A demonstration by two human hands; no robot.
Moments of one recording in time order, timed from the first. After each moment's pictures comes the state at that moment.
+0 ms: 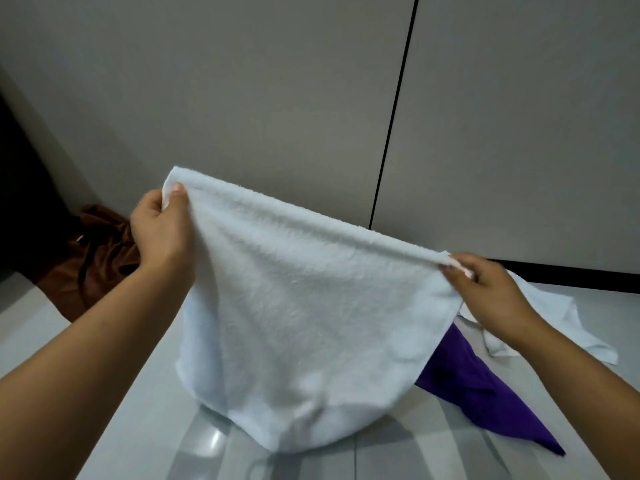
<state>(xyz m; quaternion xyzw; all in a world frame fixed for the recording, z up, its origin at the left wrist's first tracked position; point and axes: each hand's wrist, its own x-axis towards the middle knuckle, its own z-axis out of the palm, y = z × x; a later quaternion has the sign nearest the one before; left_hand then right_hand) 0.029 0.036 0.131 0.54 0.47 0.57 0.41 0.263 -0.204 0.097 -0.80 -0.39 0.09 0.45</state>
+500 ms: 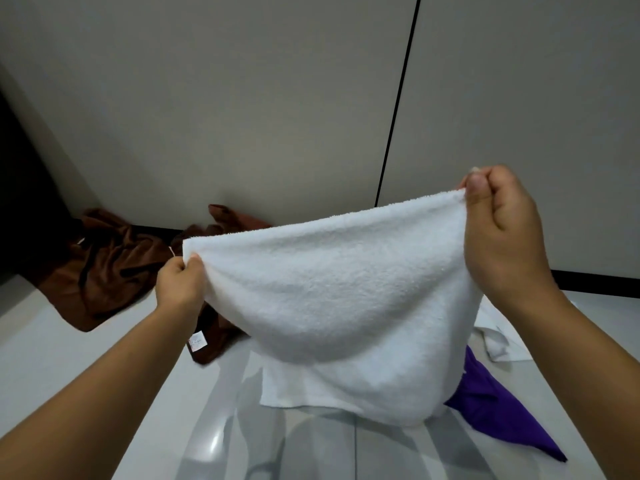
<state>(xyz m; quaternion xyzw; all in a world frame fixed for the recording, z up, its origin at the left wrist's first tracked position) 0.022 0.051 0.060 0.54 0.57 0.42 0.45 0.222 -0.176 0.168 -0.71 -0.42 -0.13 0.55</state>
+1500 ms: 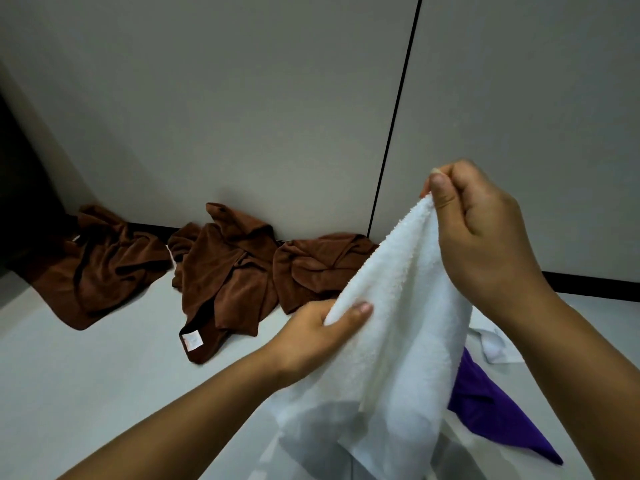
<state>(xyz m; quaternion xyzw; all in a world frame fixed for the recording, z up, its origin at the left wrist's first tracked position) 0.069 -0.076 0.081 0.74 0.21 0.14 0.63 0.204 -0.172 0.177 -0.68 -0.52 -0.16 0.48</state>
